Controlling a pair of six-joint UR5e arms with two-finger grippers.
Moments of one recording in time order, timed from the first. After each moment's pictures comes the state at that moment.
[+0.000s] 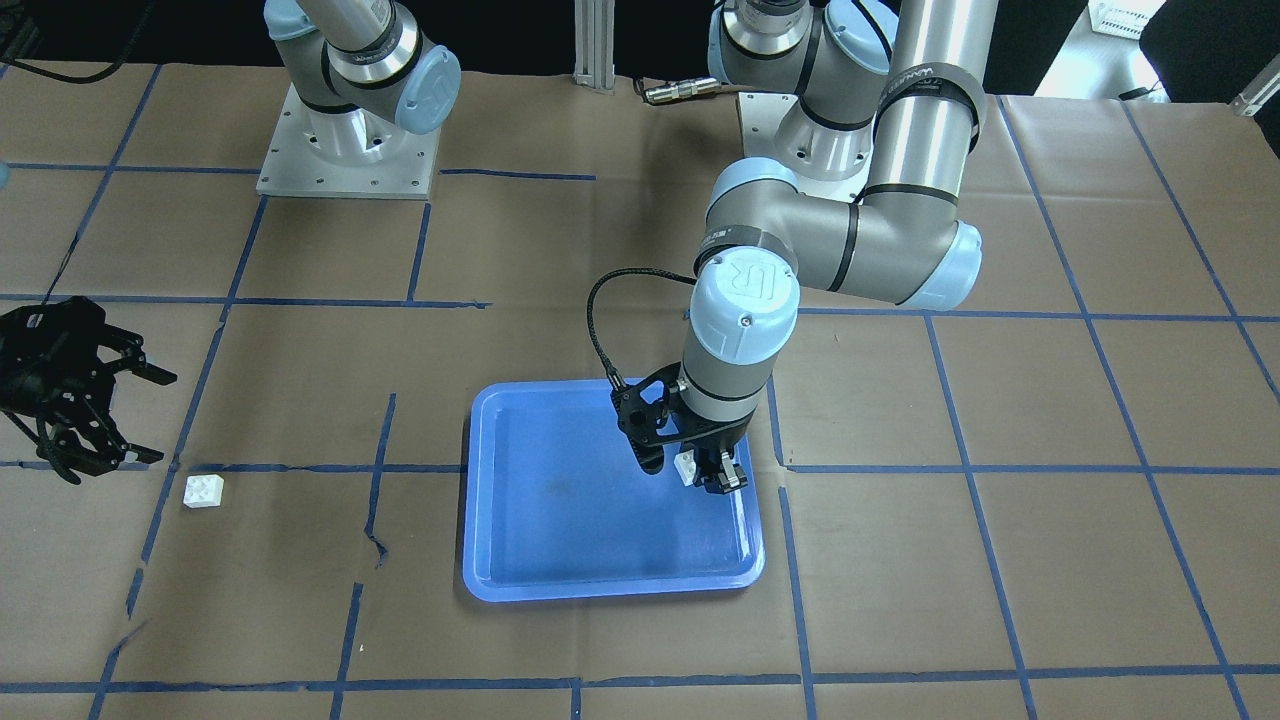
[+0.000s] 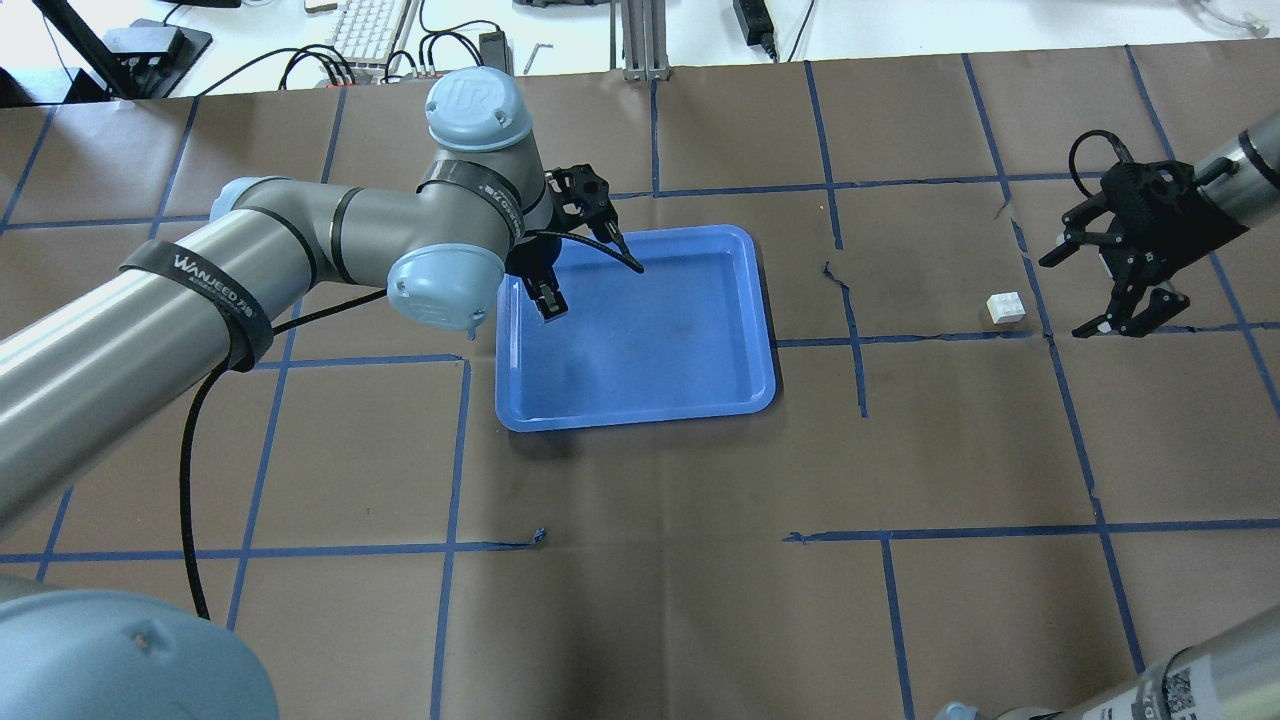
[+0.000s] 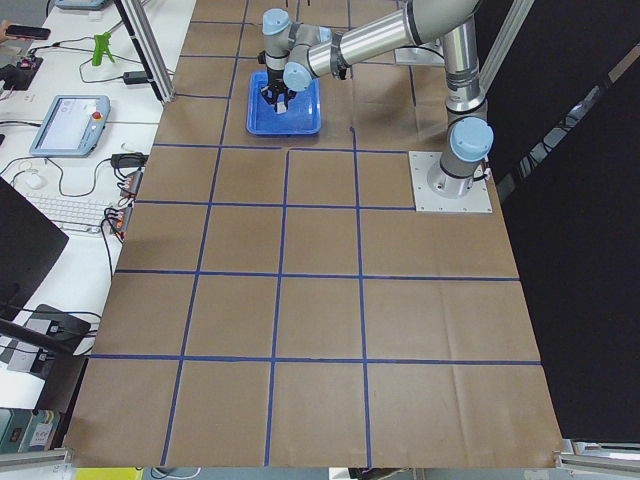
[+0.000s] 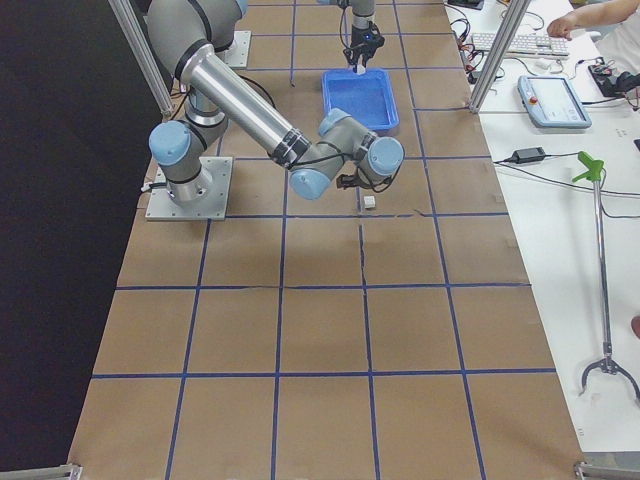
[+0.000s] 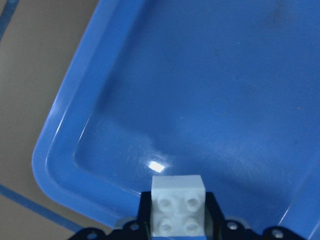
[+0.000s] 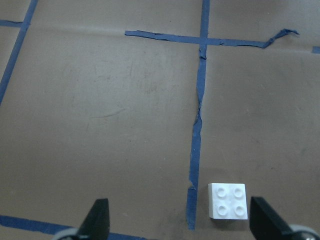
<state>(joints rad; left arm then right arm) -1.79 -2.01 -1.69 -0.99 1.58 1.07 1.00 -1.23 1.77 -1.80 -1.22 -2.34</state>
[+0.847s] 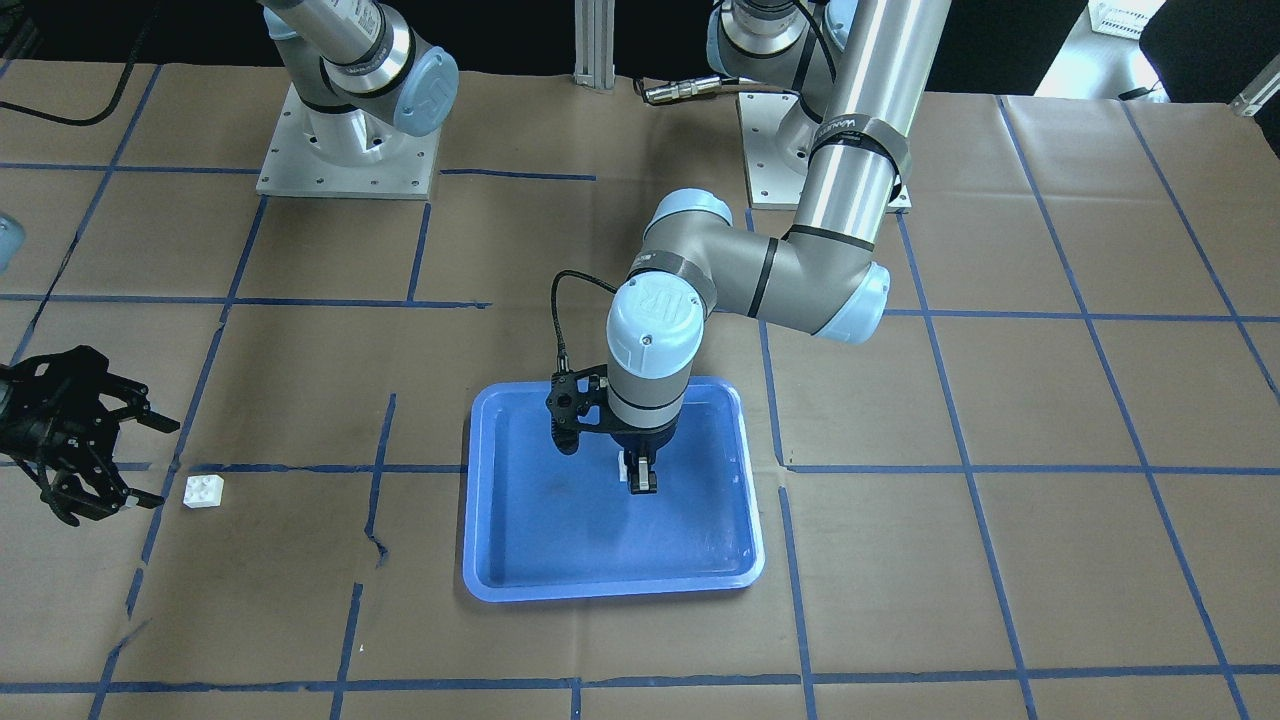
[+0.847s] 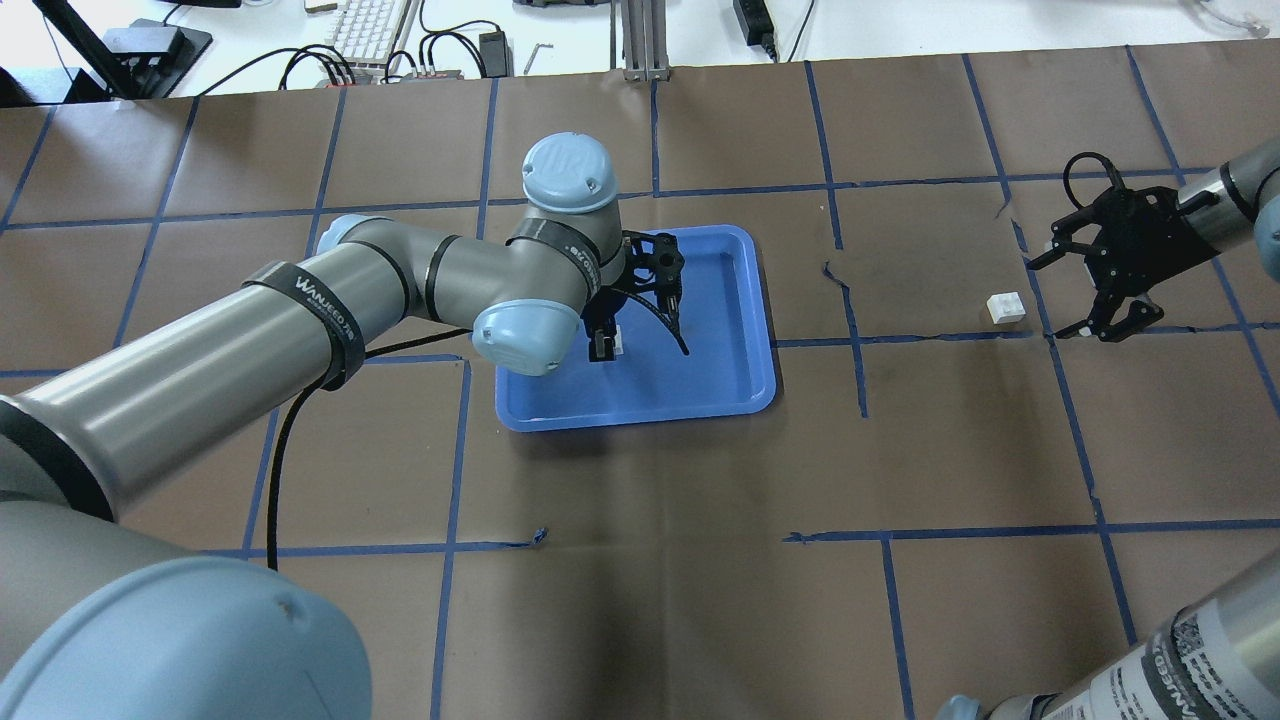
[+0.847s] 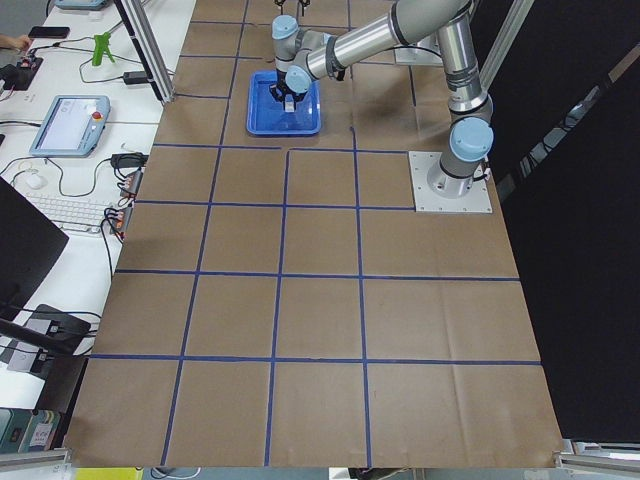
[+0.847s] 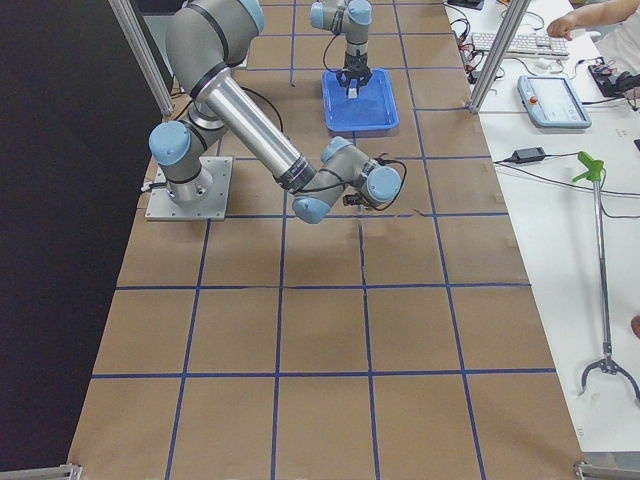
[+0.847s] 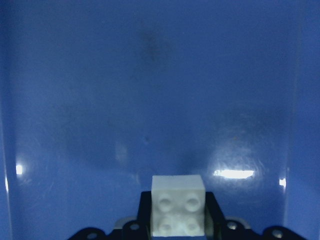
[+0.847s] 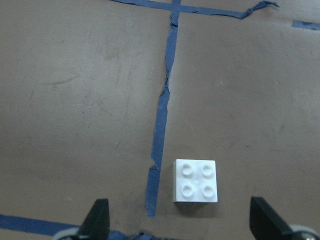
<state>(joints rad) -1.88 -2.11 -1.71 -0.88 1.58 1.21 0.99 -1.10 1.74 -1.92 -1.16 -2.34</state>
